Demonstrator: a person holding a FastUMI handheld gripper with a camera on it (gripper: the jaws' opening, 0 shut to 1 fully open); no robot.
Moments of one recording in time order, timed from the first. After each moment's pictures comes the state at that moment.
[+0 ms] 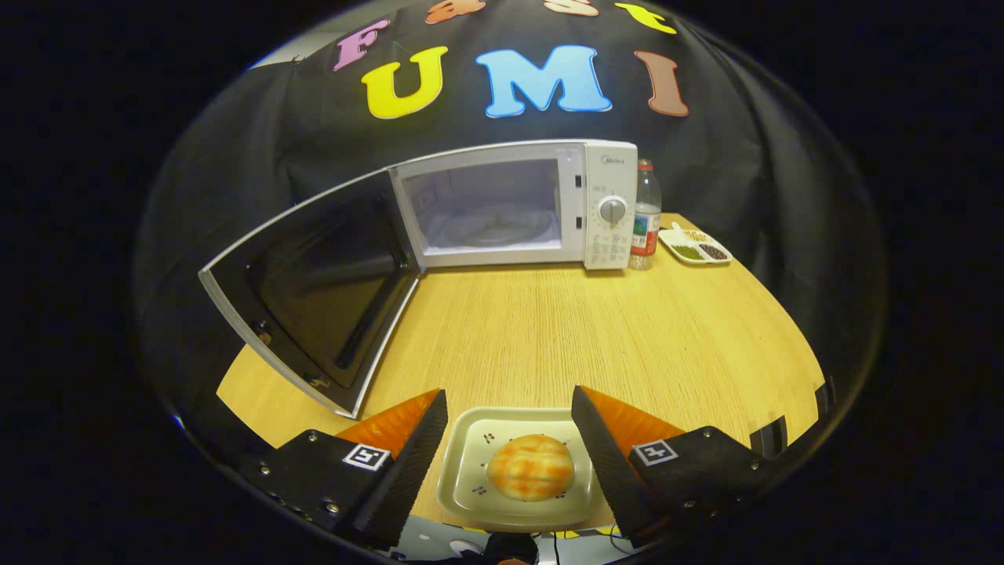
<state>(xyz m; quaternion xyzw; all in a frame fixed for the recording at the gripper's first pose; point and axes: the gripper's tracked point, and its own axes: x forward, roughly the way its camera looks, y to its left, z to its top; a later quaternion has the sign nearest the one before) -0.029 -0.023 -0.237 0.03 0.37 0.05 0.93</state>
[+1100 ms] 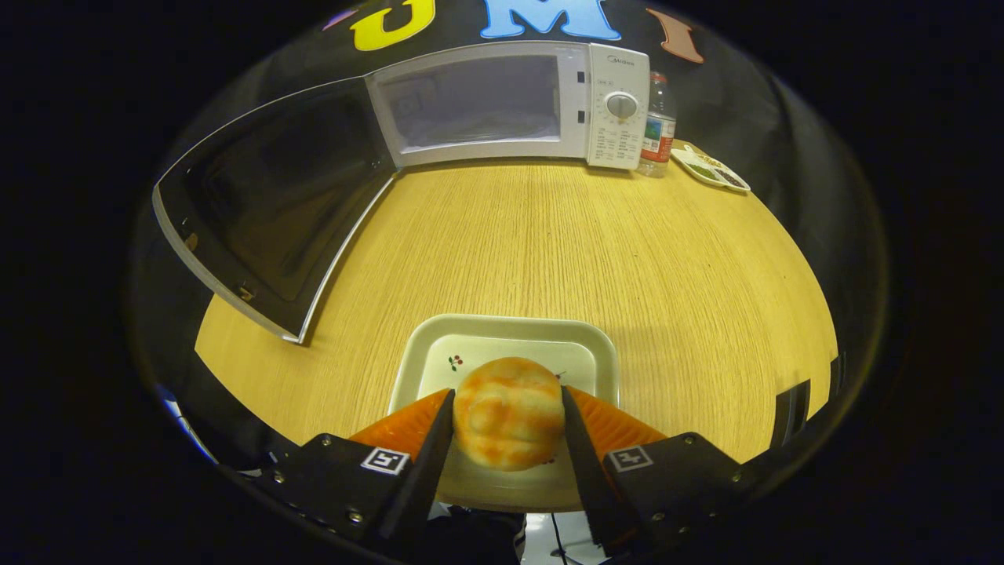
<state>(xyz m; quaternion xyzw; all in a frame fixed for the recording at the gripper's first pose) -0.057 -0.027 -0.315 0.01 0.50 0.05 0.87</state>
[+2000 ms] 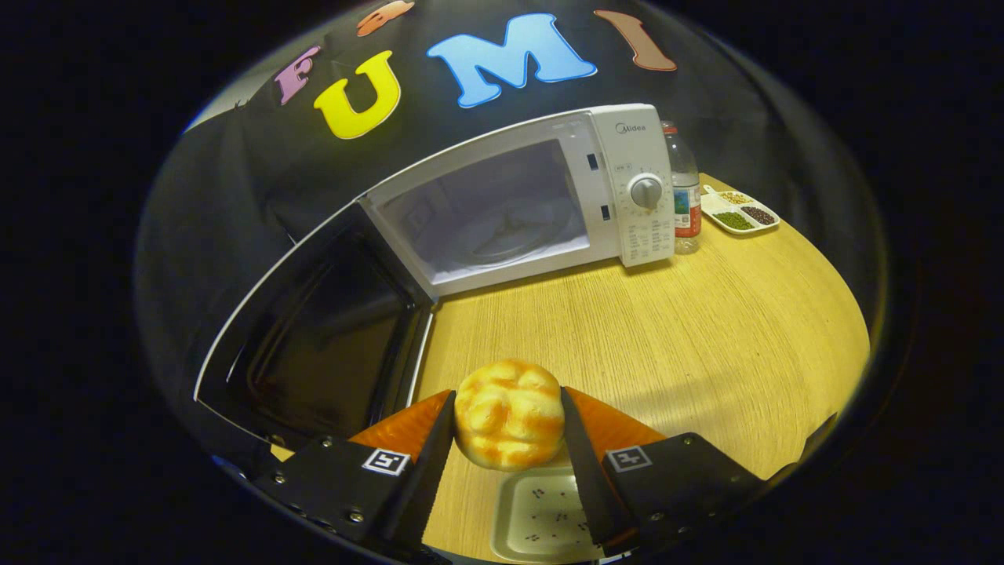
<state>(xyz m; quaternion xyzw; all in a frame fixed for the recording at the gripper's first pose) 0.076 0.016 -0.225 0.17 0.37 0.08 0.91</state>
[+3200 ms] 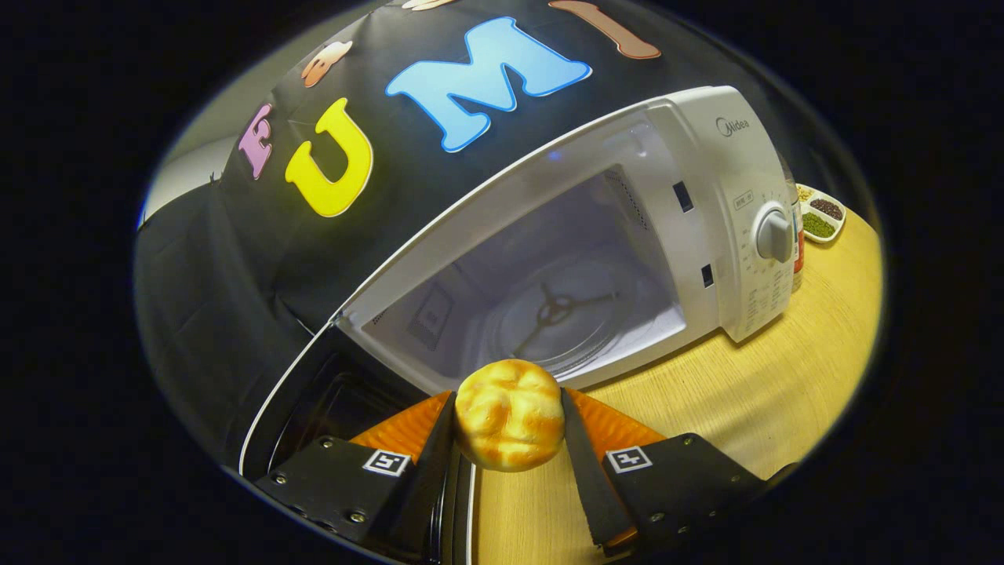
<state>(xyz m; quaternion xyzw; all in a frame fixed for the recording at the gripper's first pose) 0.249 0.059 -0.219 0.29 0.27 0.09 0.92</state>
